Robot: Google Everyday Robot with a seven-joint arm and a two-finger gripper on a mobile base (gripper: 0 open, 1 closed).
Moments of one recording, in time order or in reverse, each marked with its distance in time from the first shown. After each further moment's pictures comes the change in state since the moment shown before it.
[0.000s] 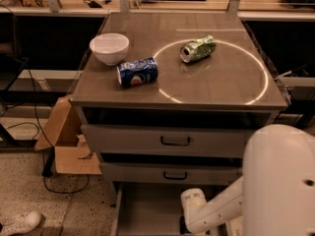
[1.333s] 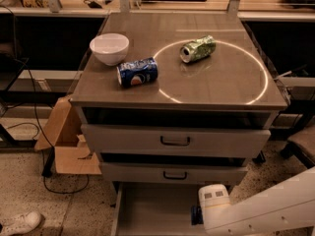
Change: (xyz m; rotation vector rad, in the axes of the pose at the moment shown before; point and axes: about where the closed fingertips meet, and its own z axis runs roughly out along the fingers) arm 0.058 -0.021 -0.129 0.140 -0.014 0.029
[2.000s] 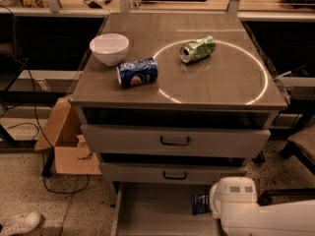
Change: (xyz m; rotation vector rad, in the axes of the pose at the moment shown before) arm 0.011 -0.039 -0.088 0.102 -0.135 -0.008
